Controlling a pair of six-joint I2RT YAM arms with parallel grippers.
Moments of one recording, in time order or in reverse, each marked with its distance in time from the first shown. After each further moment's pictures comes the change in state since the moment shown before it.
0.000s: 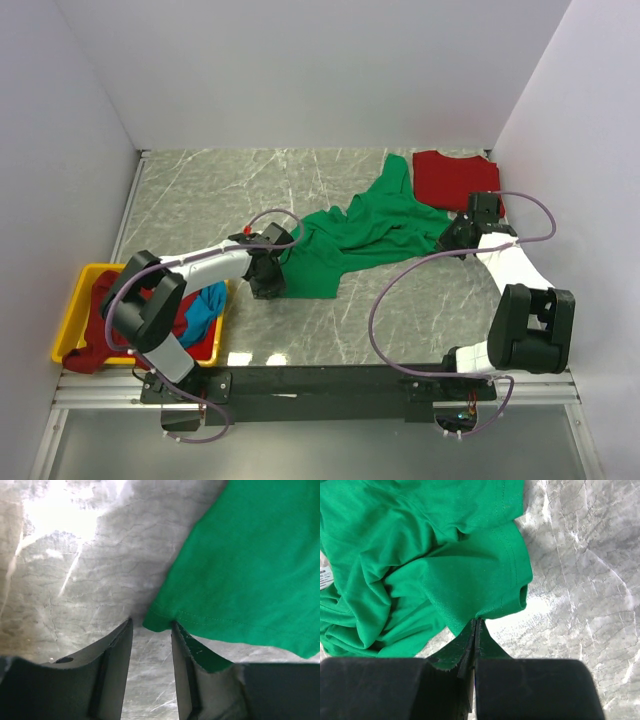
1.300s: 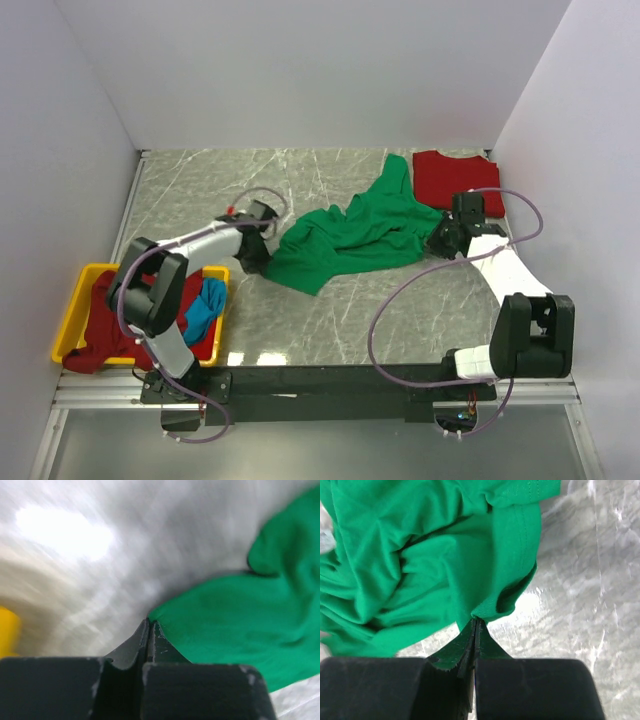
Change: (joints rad) left arm 0.130 0.089 0.101 0.026 -0.053 0.049; right arm 0.105 -0.035 0.000 -0.031 0.016 -0.001
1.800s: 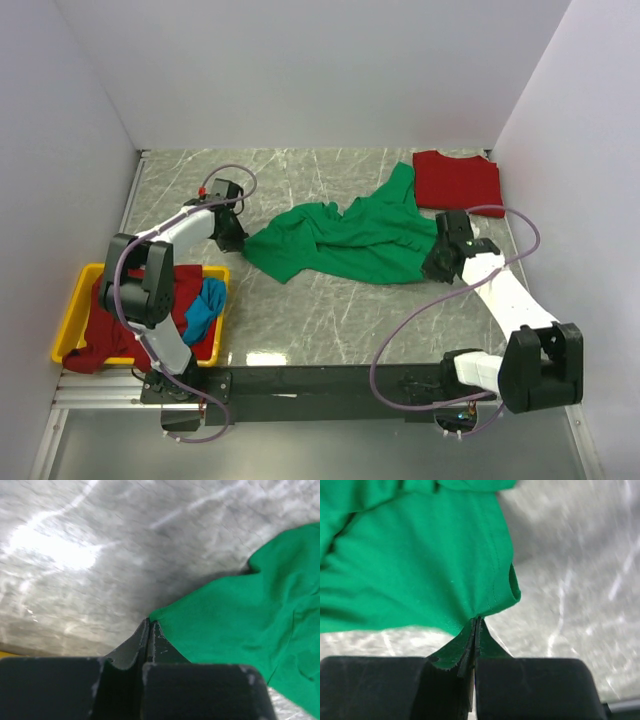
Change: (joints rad) left arm 0.278 0.025 0.095 0.049 0.072 0.175; right arm 0.147 -0.153 -0.076 -0.201 0.191 0.059
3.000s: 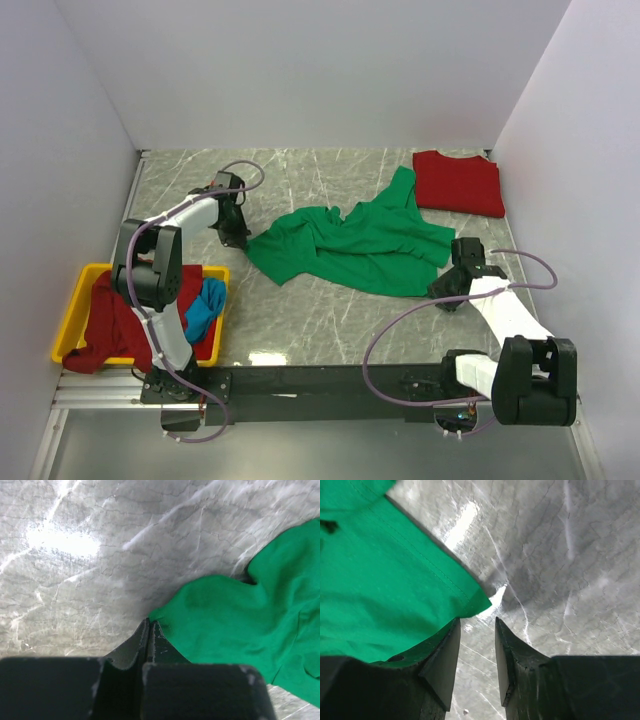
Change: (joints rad) left arm 0.032 0.132 0.137 -0.066 0.101 0.177; right arm -0.162 -0.091 -0.265 0.058 -0.026 0.277
